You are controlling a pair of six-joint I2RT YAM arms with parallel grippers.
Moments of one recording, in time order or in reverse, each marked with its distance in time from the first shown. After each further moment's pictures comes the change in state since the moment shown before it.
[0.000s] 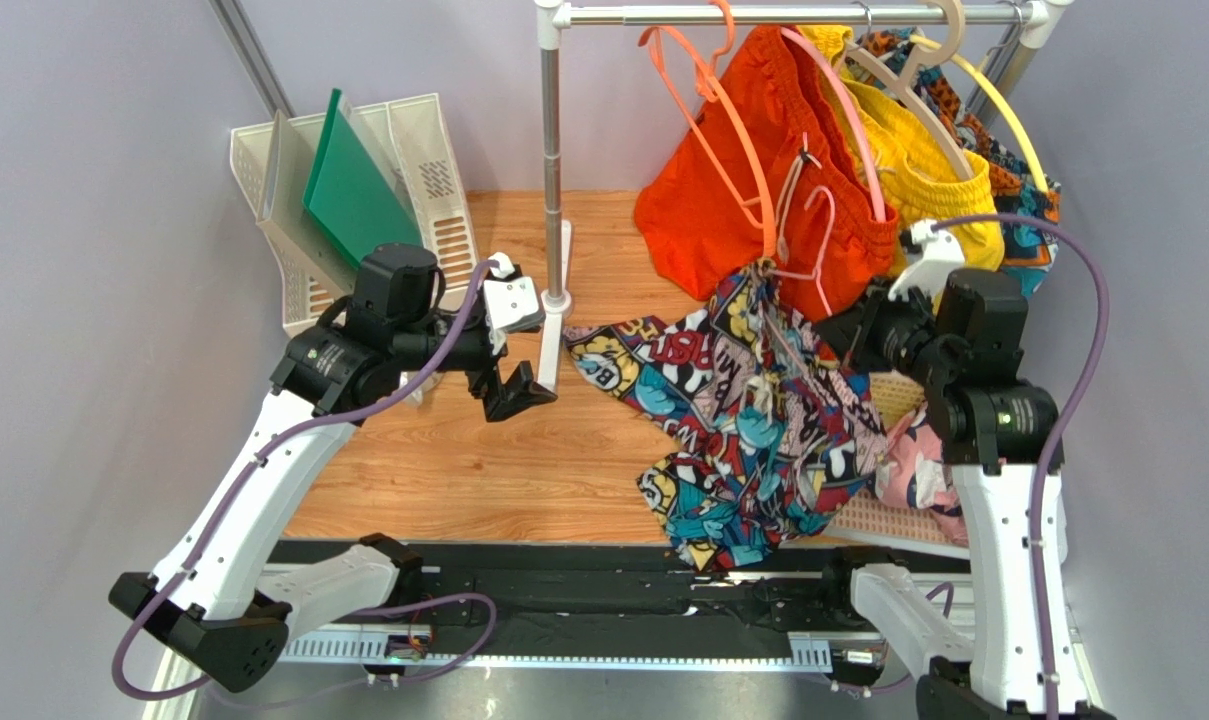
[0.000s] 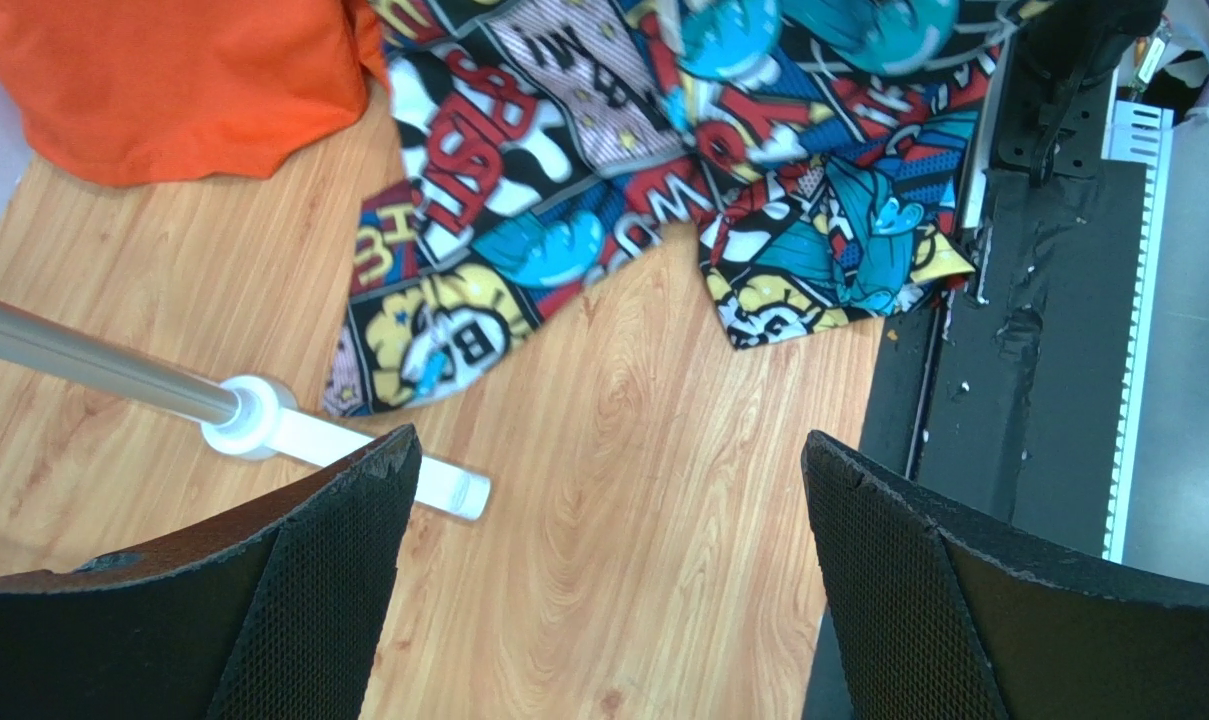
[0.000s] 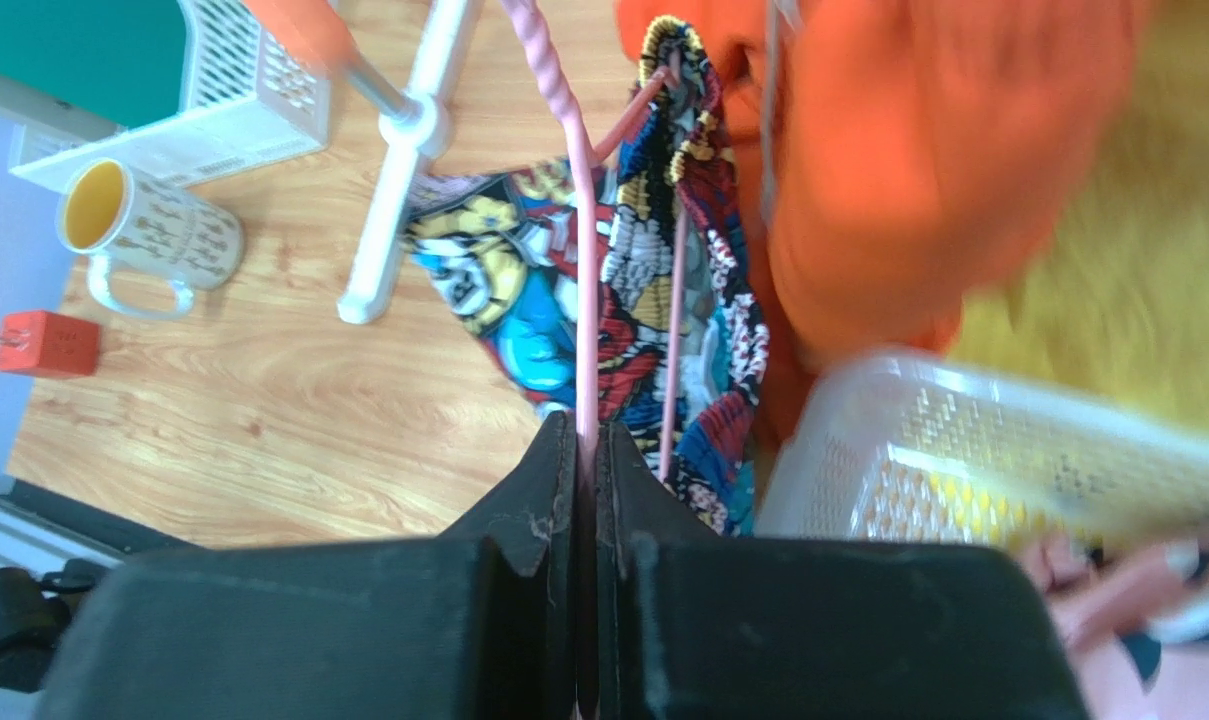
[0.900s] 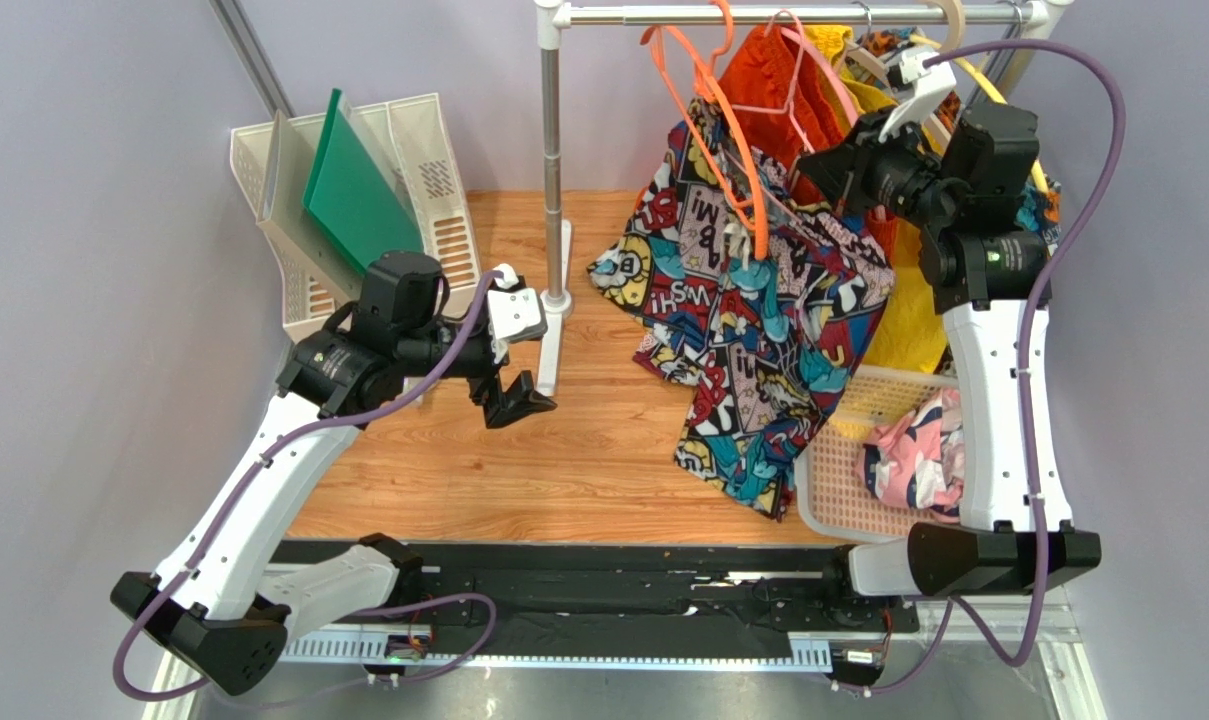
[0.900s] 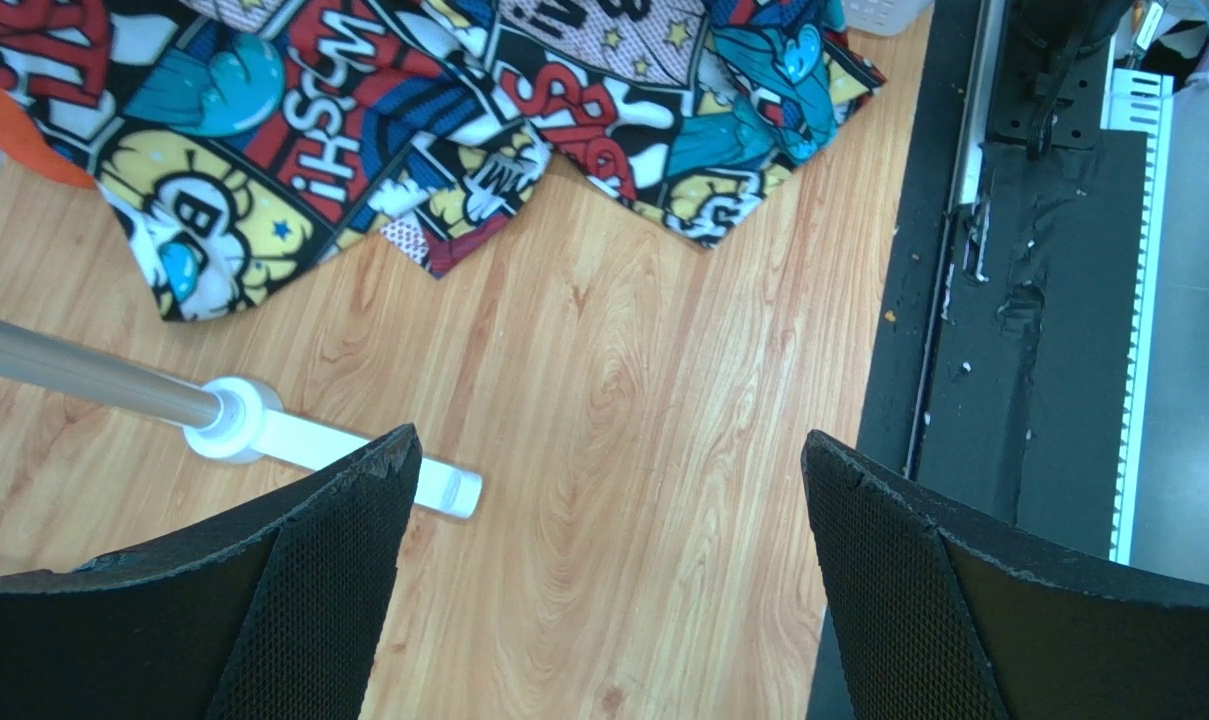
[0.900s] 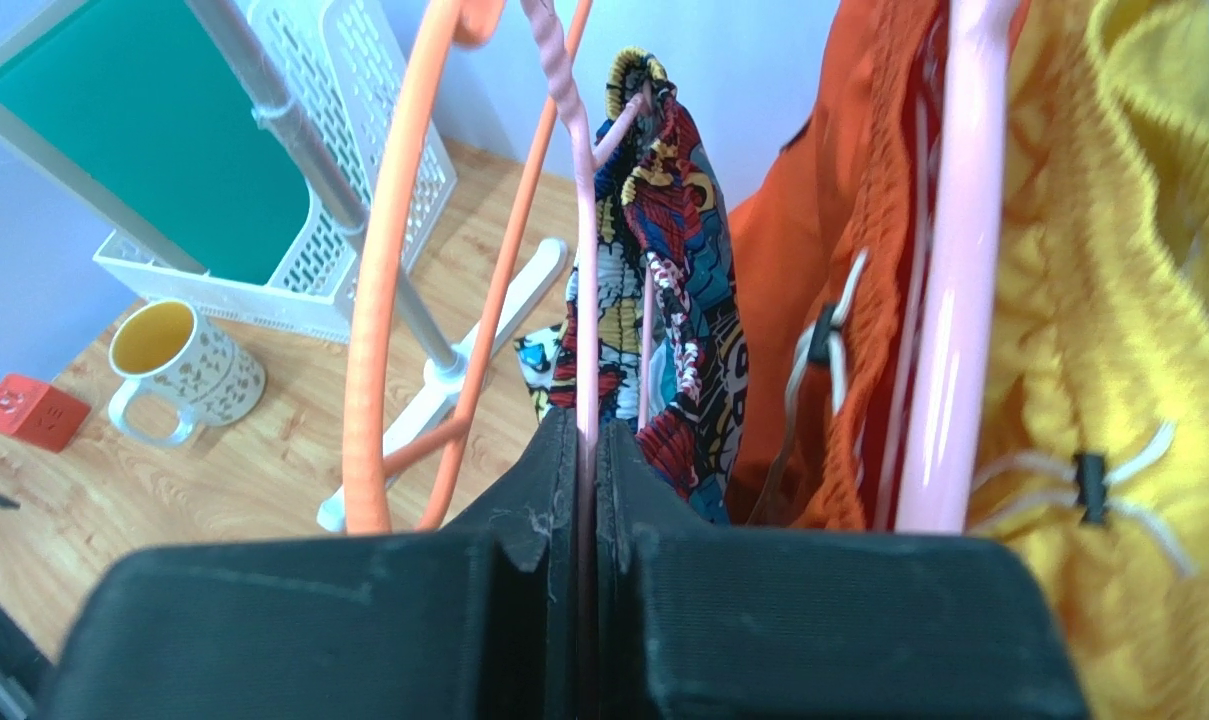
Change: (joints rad) left arm 0.000 -0.010 -0.045 0.009 0.016 0.034; right arm -0.007 0.481 0.493 0.294 -0.214 -0.168
